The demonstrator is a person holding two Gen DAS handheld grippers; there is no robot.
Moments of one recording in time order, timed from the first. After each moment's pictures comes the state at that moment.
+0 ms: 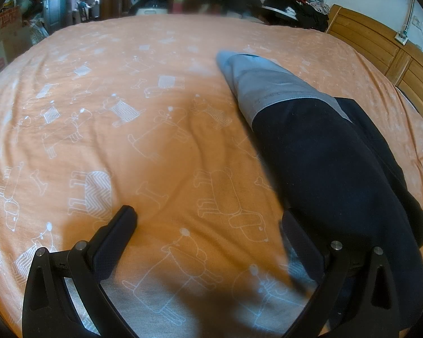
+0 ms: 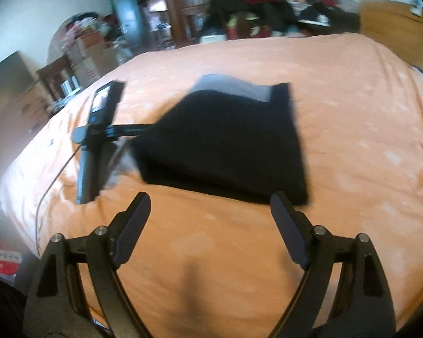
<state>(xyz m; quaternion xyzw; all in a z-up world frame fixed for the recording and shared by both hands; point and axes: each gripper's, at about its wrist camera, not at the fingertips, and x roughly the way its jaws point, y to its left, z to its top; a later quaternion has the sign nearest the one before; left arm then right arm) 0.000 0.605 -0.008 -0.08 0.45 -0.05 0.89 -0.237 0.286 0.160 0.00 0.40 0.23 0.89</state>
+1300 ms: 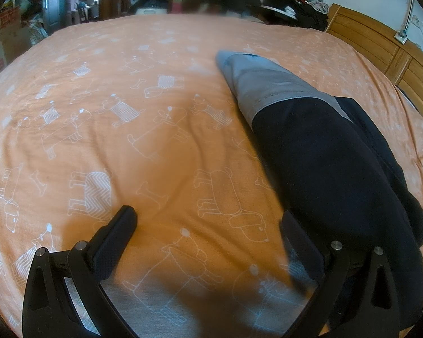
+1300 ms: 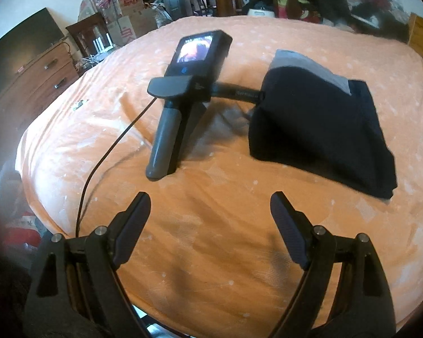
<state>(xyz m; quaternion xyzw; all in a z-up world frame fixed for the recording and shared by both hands) -0.002 0.607 -0.007 -0.07 0.45 -0.05 0.89 -0.288 0.402 0.165 -0.07 0.45 0.29 0.84</state>
